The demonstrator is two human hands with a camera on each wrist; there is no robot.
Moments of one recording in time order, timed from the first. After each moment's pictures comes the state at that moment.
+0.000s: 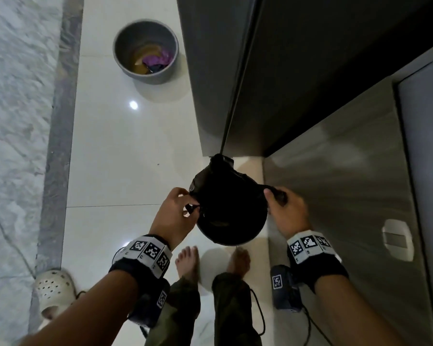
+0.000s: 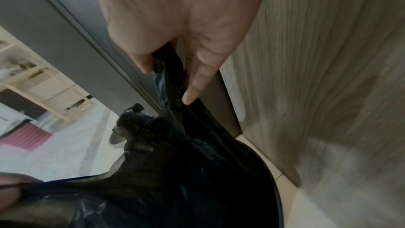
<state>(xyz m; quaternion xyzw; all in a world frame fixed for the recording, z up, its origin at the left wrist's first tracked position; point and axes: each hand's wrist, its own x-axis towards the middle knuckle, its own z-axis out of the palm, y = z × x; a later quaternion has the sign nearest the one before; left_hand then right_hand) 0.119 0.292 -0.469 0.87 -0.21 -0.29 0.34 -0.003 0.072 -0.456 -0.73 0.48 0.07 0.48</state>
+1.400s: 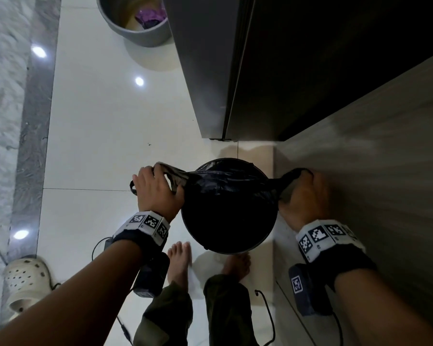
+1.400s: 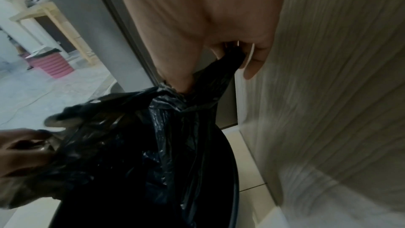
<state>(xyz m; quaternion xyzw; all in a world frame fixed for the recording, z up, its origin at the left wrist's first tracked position) 0.141 0.273 -0.624 0.97 -0.12 -0.20 0.10 0.006 0.028 -0.569 -0.87 0.42 0.18 0.21</state>
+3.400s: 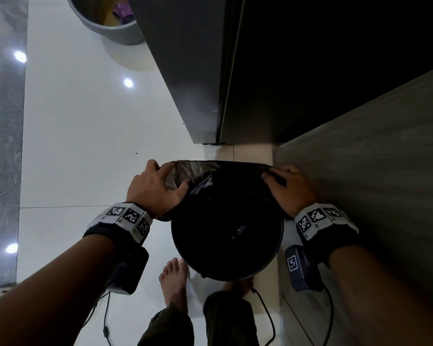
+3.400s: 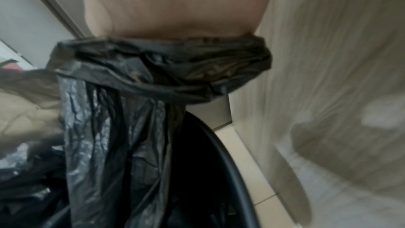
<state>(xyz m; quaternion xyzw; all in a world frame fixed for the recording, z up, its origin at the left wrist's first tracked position) 0.192 0.243 -0.651 0.94 -0.17 -0.27 0.12 0.049 -0.007 -0.651 -0.82 0.39 0.18 0.38</state>
